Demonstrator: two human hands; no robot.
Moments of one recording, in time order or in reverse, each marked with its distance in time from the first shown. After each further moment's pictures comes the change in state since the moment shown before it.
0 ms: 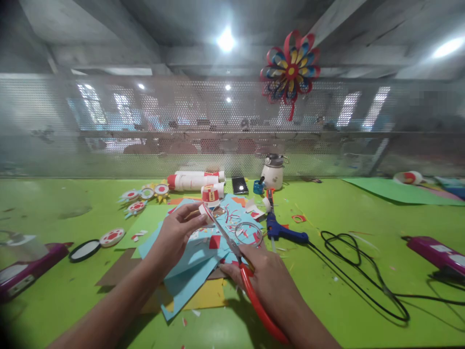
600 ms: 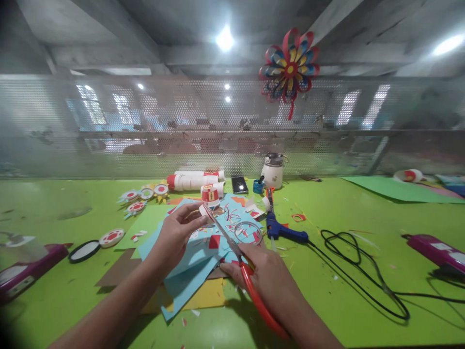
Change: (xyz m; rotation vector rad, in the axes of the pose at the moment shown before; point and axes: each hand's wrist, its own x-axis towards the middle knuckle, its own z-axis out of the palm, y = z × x) left_hand 0.000 -0.004 0.001 -0.006 0.028 0.023; right_hand 0.002 0.000 -0.002 -0.011 -0.003 0.006
